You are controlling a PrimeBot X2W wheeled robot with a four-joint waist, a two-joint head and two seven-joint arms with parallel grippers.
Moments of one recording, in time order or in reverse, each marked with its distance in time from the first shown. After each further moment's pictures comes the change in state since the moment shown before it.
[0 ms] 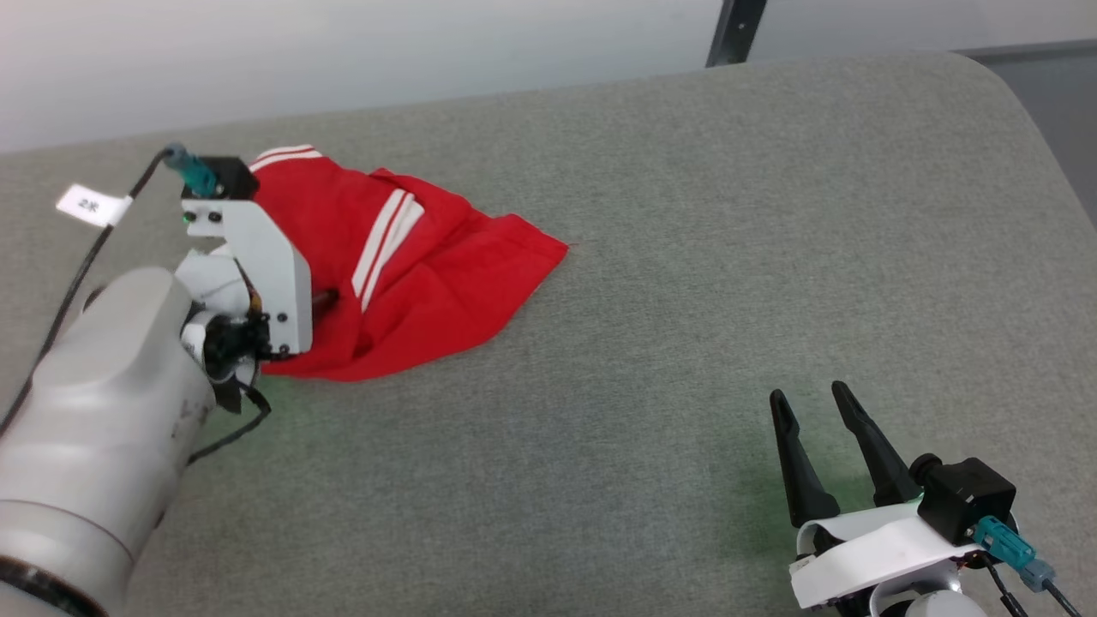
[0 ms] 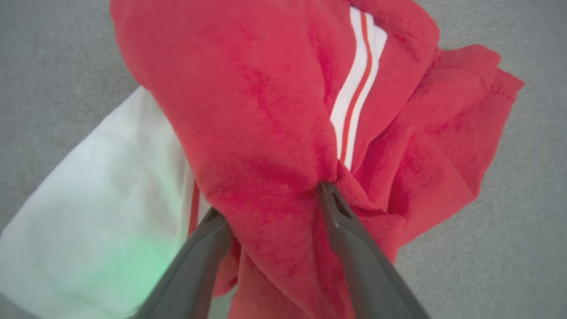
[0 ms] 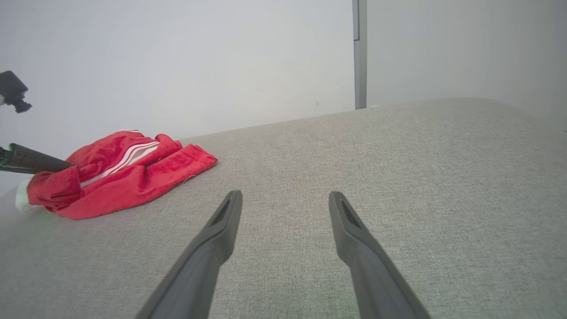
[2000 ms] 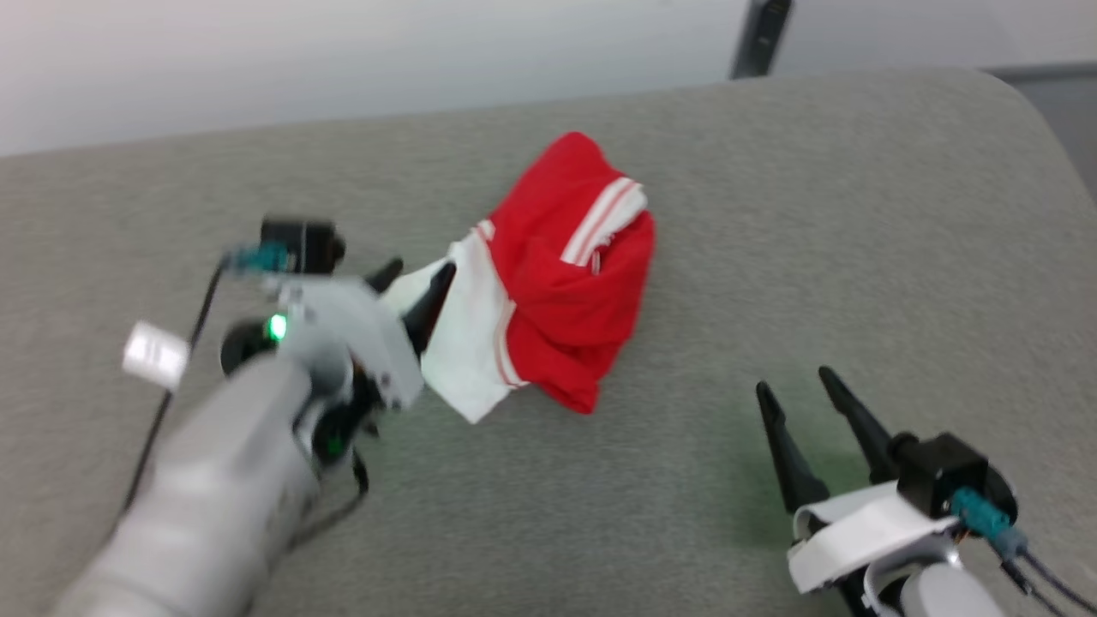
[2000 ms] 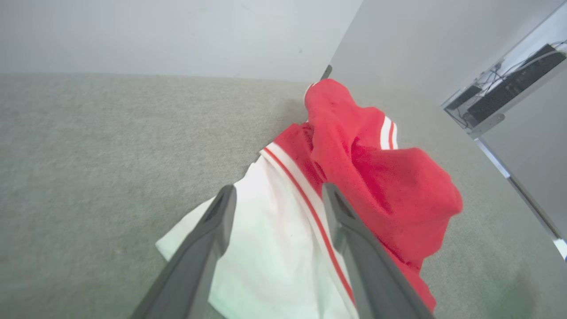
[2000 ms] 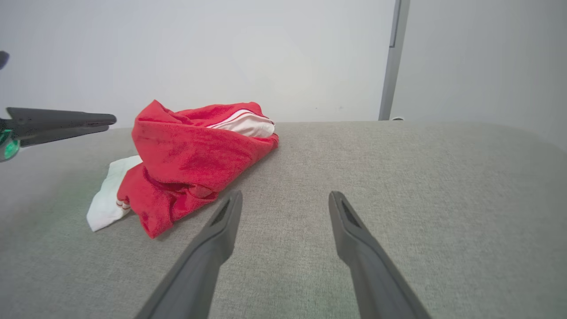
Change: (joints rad) left arm 0.168 -0.075 -0.025 -0.200 -0.091 -0.018 -0.573; right arm -0.060 -0.039 0.043 0.055 -0.061 0.000 0.011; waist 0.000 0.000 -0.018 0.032
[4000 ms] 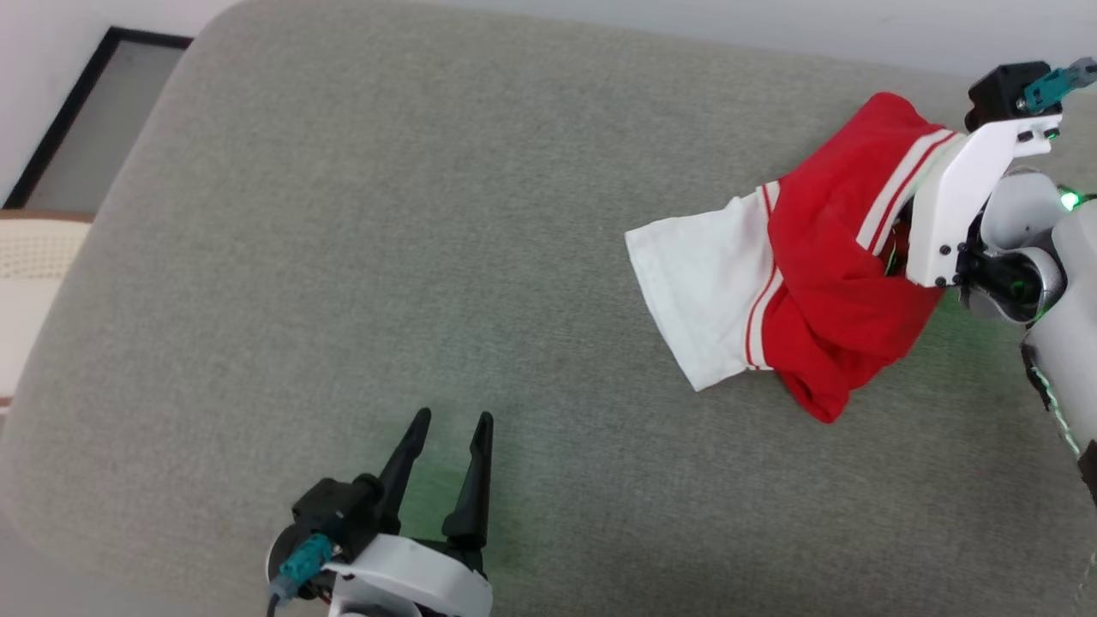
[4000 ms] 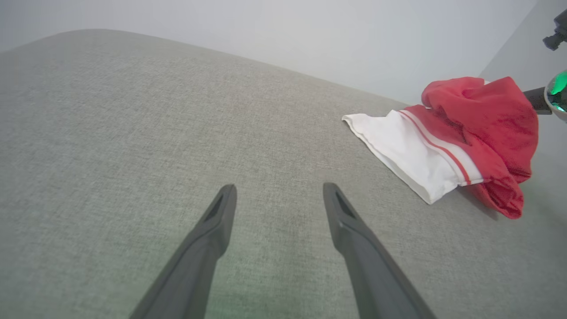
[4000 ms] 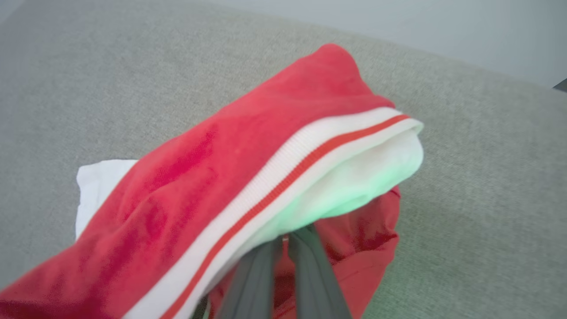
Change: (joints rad) left arm 0.772 -0.243 0.593 -0.639 0.735 0.112 -0.200; right arm -0.851 -0.230 0.227 0.679 0.411 0.000 0.740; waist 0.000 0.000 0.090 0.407
